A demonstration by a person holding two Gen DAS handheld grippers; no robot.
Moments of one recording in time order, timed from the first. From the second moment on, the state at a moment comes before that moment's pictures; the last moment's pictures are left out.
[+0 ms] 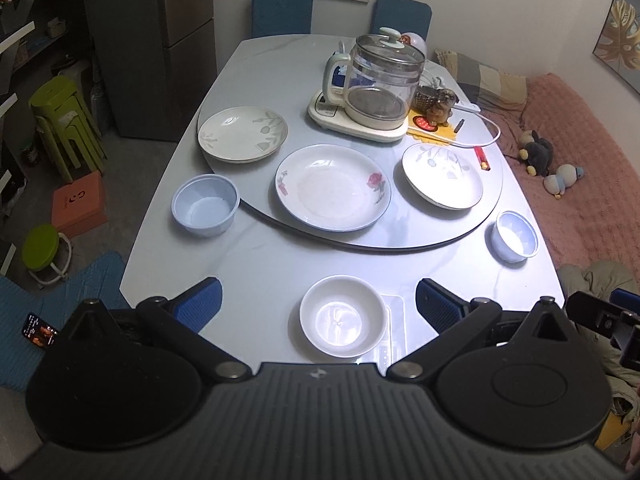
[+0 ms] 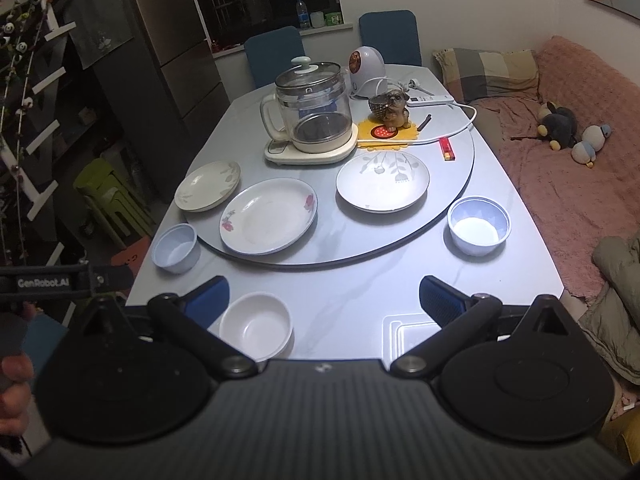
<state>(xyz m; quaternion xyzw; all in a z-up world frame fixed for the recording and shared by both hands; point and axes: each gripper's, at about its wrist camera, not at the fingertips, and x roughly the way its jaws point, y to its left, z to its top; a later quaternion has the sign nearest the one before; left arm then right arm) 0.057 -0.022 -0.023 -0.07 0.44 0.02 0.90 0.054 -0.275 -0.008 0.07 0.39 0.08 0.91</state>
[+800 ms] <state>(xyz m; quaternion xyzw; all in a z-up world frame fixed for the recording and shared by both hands) 0.133 0.105 -0.040 -0.08 0.46 0.03 0.88 0.143 -0.161 -0.028 0.08 0.41 0.13 0.90</state>
